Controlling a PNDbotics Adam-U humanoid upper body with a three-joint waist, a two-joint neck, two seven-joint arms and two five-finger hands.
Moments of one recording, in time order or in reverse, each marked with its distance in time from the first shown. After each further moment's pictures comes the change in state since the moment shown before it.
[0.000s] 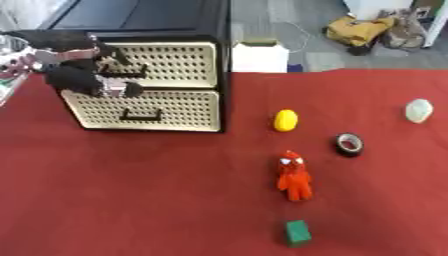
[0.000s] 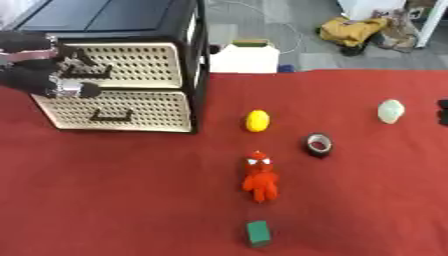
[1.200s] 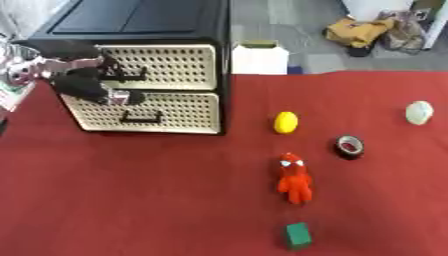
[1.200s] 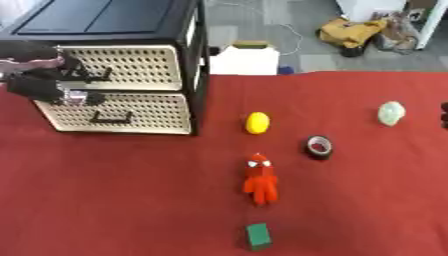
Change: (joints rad) left arm 0.000 -0.014 -0.001 0.041 -0.064 -0.019 -0.003; right arm -0.004 0.010 -0.001 0.000 0.000 0.002 -0.003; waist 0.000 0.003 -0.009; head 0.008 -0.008
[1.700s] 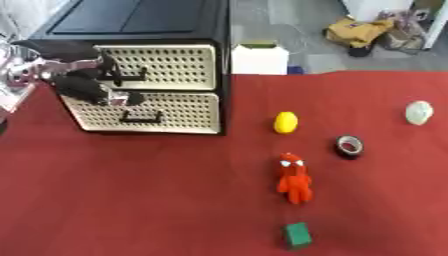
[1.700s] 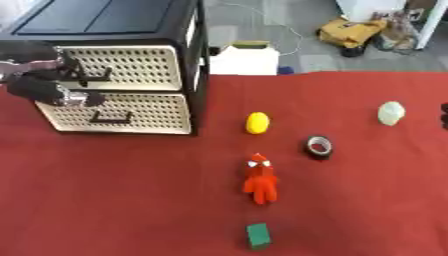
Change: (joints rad) left arm 0.016 0.003 0.000 -0.015 -0.006 -0.005 0.014; right arm 0.000 0.006 0.000 0.000 0.000 0.002 -0.002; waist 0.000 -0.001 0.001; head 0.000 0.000
